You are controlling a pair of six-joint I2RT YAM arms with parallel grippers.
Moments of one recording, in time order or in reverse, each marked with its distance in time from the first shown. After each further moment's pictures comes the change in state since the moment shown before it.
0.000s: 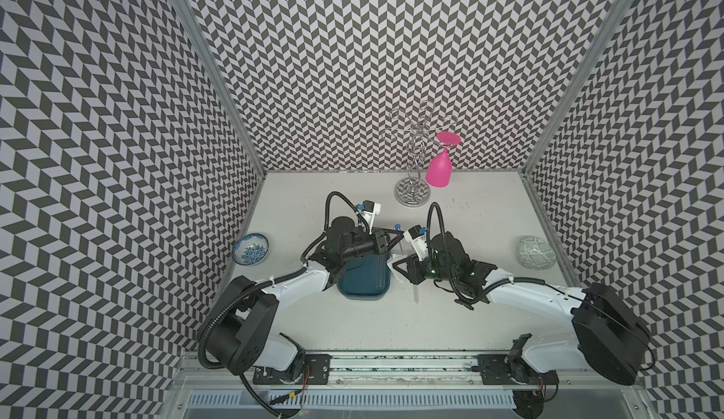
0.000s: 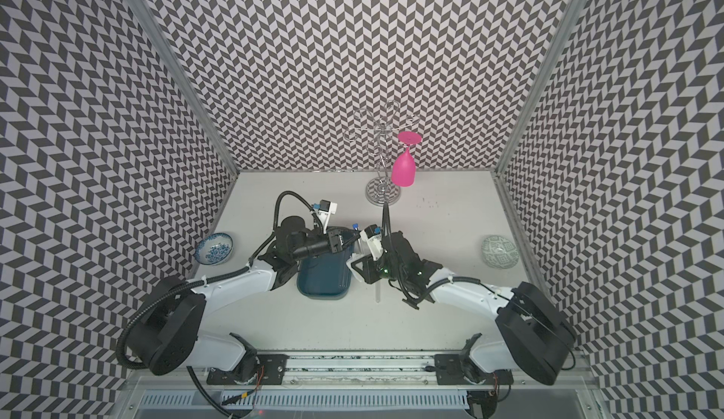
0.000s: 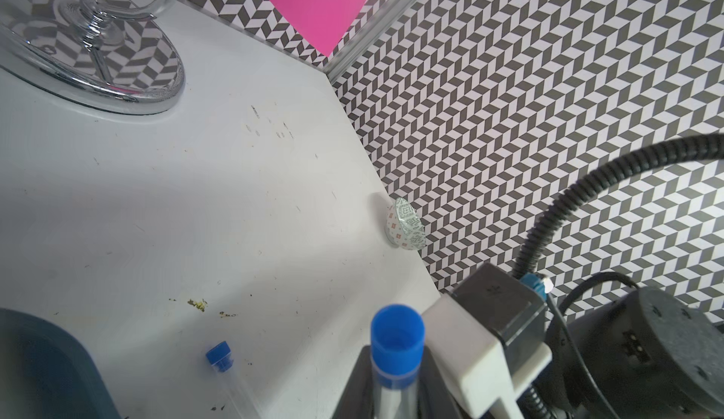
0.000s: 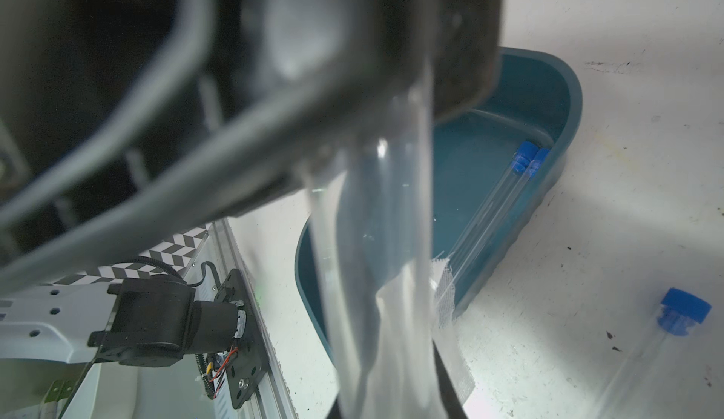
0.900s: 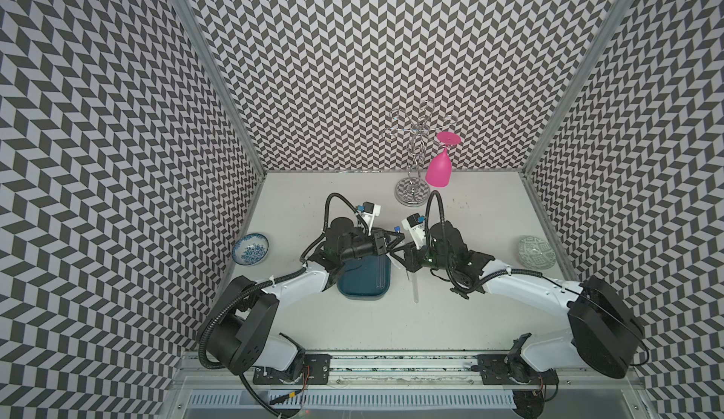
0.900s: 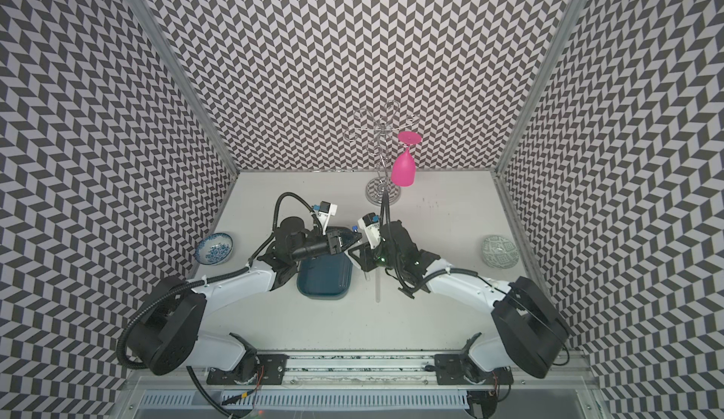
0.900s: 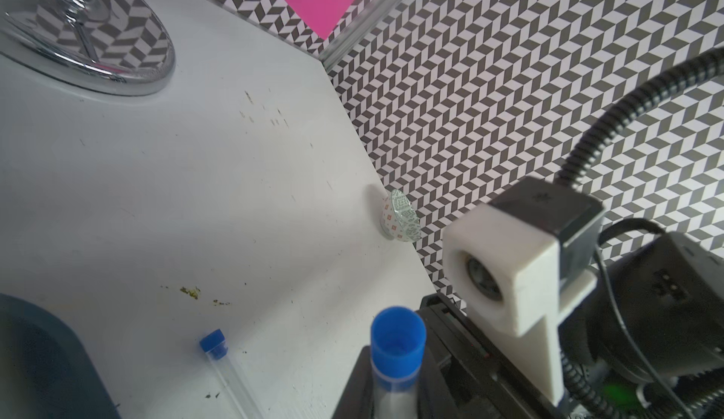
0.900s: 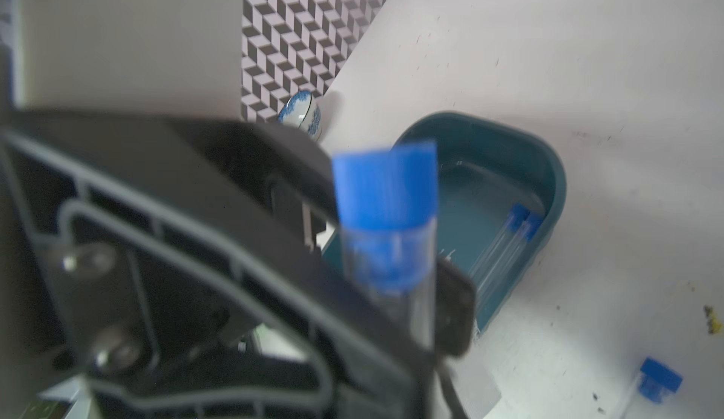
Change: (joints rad) left arm 0.007 0.000 -0.013 0.000 0.026 -0.014; right arm -0.027 0.023 0.050 0.016 -0.013 -0.020
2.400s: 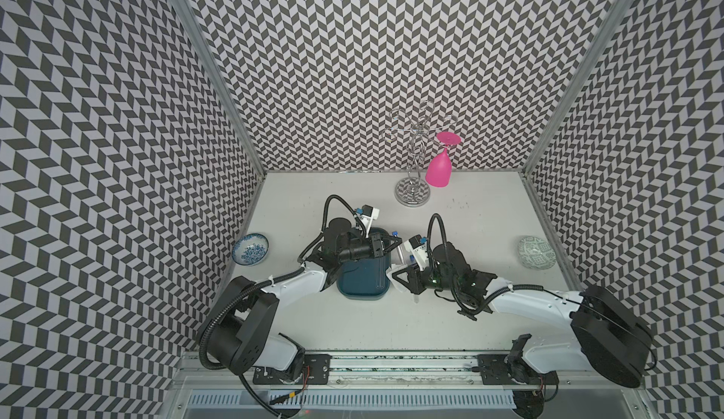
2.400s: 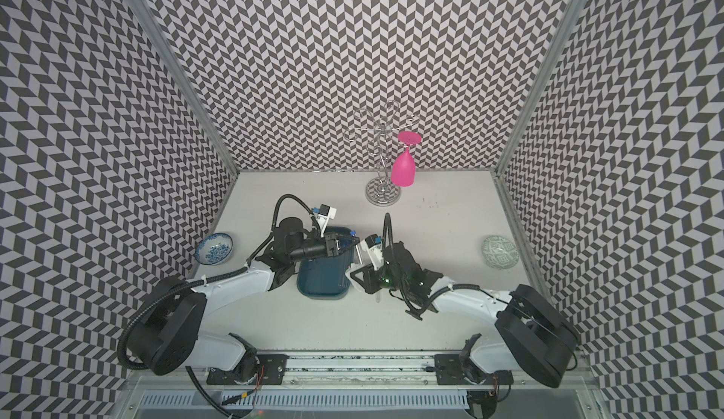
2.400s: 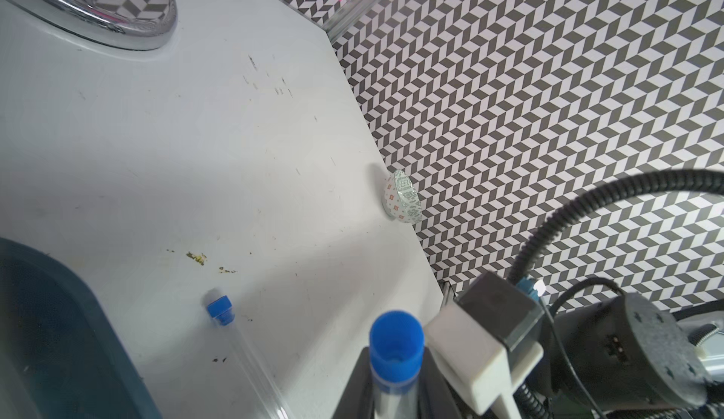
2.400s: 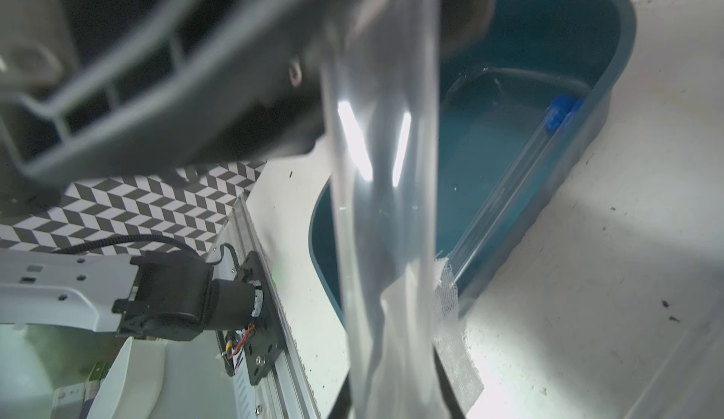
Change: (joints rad) left arm 0.041 -0.001 -0.016 -0.039 0.063 -0.003; right arm 0.089 -0.044 -0.170 0.088 -0.023 0.085
